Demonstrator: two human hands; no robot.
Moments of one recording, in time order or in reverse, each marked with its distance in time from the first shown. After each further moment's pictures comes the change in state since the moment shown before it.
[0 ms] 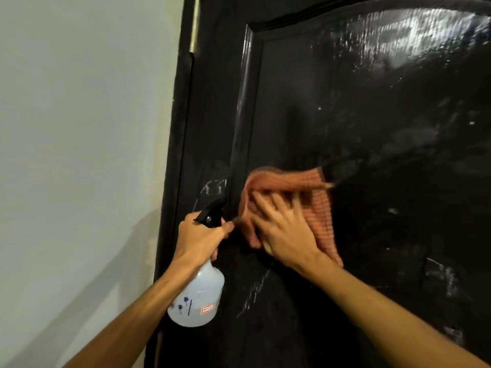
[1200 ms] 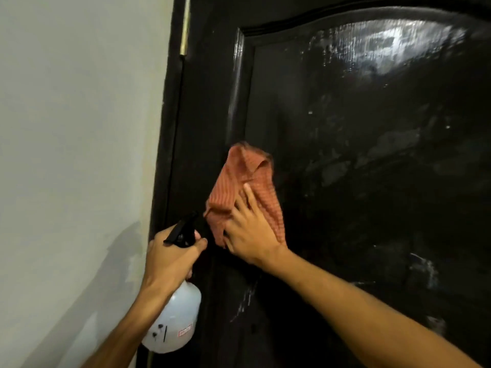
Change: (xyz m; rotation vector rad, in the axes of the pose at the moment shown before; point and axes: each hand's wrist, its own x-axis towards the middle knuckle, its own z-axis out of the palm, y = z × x) left_hand -0.006 -0.030 -0.061 0.030 0.100 0.063; right_hand 0.066 -0.069 0.017 0.016 -0.145 -0.127
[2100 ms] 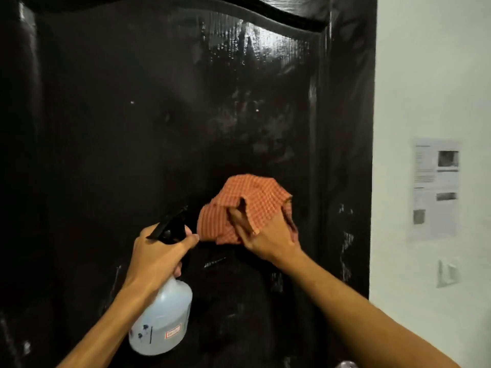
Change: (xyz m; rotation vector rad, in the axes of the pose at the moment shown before) left_hand -0.096 0.087 0.204 -0.115 -0.409 0.048; right_hand -0.279 0.184 -0.036 0.015 0.126 0.402
